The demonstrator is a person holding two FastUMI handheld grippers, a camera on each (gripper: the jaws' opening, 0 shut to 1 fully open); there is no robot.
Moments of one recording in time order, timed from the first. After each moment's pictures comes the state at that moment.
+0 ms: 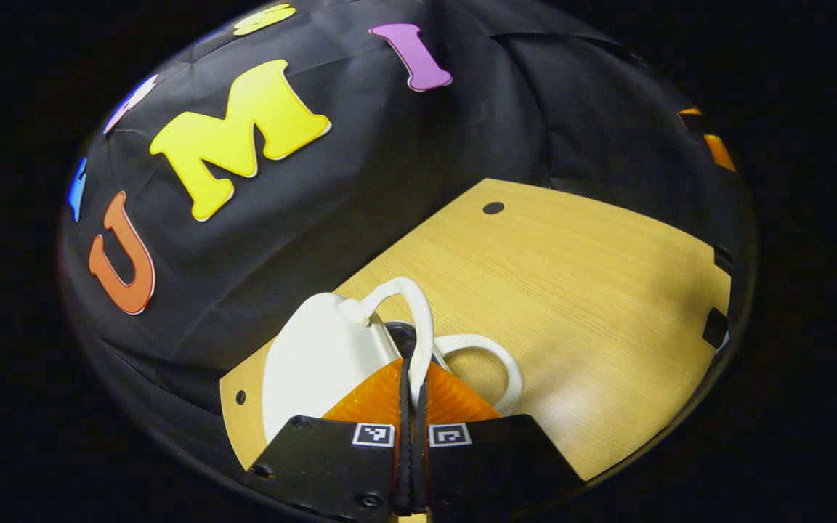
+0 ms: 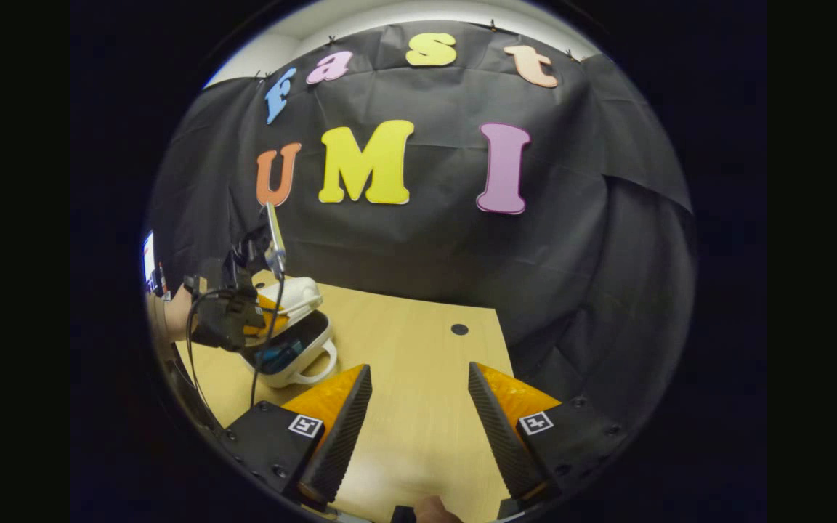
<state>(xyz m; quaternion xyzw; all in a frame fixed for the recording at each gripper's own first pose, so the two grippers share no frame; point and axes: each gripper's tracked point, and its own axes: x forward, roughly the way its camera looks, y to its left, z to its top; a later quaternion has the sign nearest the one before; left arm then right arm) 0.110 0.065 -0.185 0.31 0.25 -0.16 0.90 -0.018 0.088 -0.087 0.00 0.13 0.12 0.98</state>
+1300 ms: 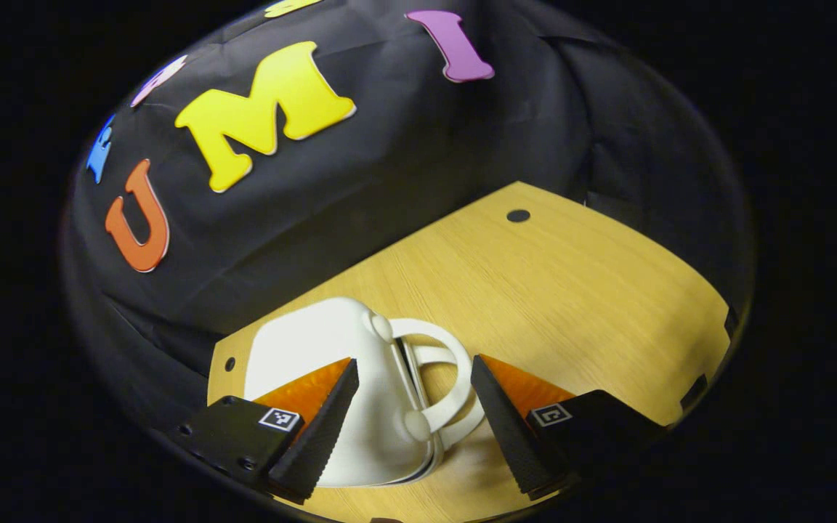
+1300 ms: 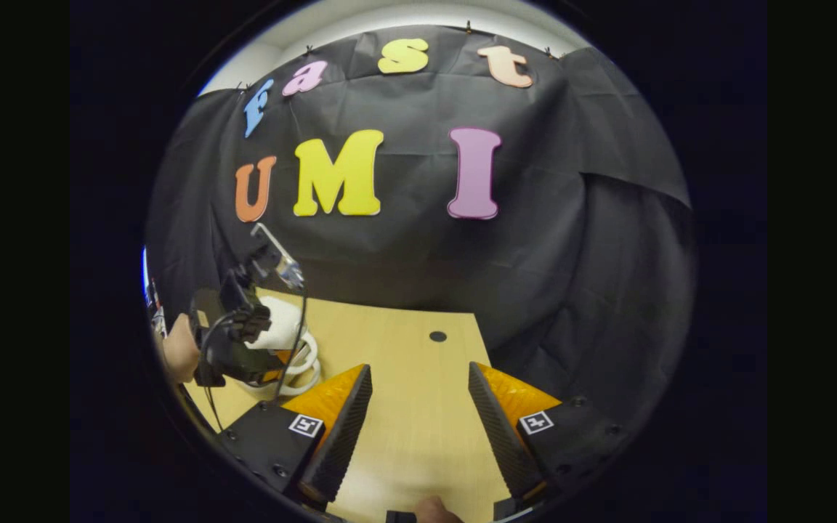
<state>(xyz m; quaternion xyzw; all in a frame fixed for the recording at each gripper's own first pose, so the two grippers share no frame) 0.110 0.036 -0.148 0.22 0.22 -0.06 0.95 -0.002 0.064 -0.055 0.02 0.10 0.07 0.99</state>
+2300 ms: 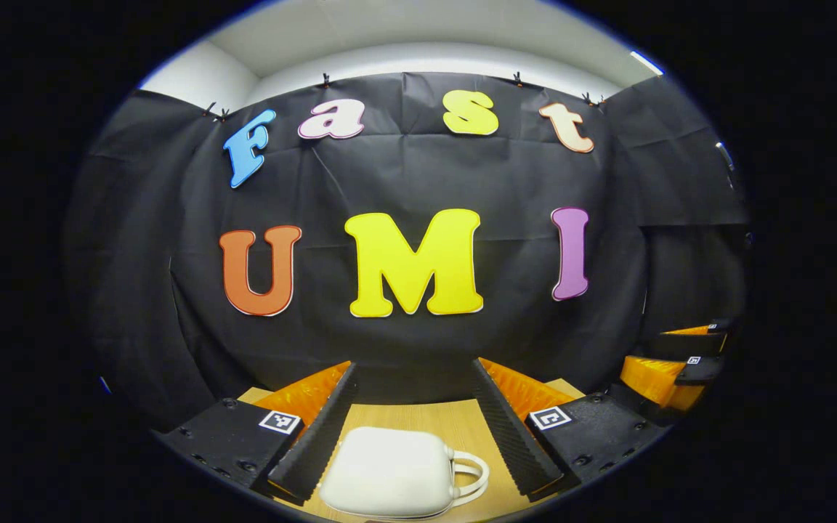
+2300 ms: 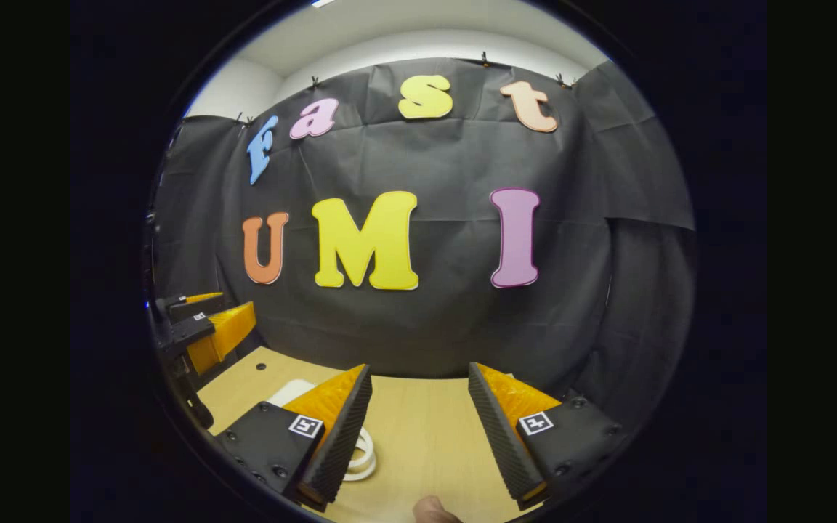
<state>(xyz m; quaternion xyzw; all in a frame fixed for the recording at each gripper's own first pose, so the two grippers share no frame) 0.058 0.109 0.087 0.02 -0.06 0.00 1.00 0.043 0.188 0.061 0.06 0.01 0.09 0.99</state>
